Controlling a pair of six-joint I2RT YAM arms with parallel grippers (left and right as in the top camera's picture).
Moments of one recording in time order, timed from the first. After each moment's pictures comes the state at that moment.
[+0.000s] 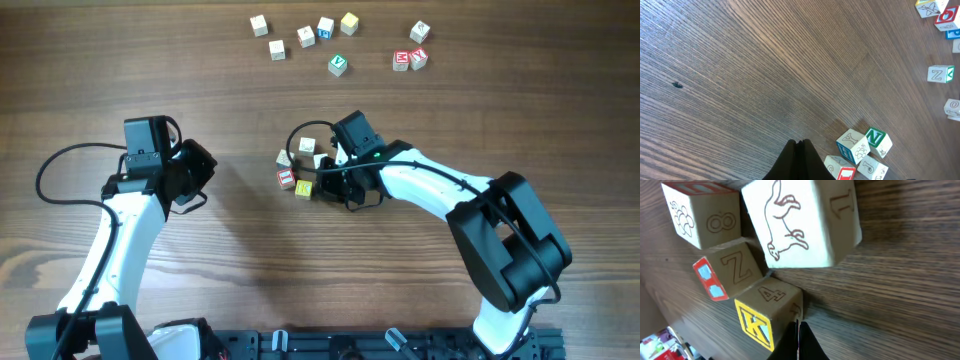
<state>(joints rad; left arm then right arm) 0.10 1.39 0.81 -0.47 0.23 -0.74 0.59 1.93 1.10 -0.33 -0.48 0.84</state>
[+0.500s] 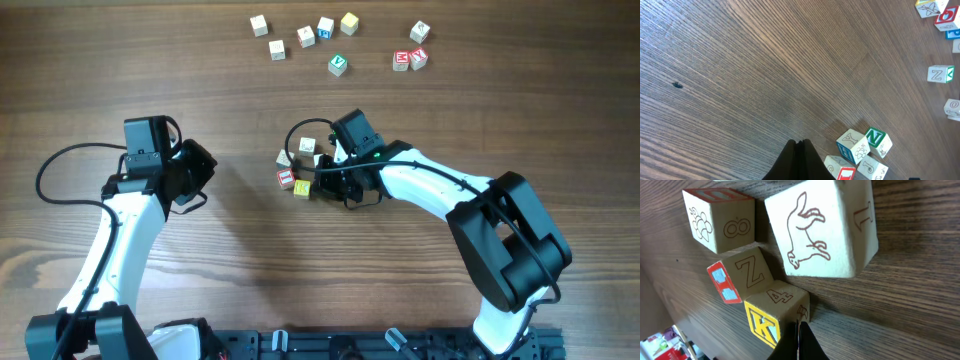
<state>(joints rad) 0.10 1.39 0.81 -0.47 0.23 -0.74 0.59 1.93 1.10 -0.30 -0.49 0.84</state>
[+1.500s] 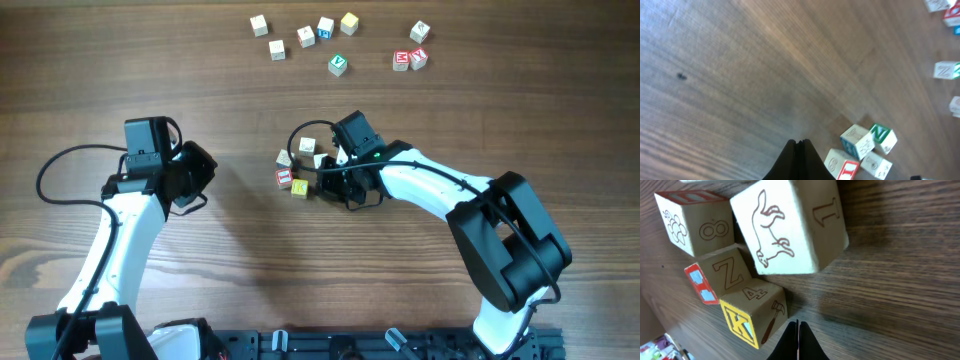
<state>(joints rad) 0.10 1.39 0.81 -0.50 0.23 -0.74 0.59 1.93 1.10 -0.34 -0.45 0.85</state>
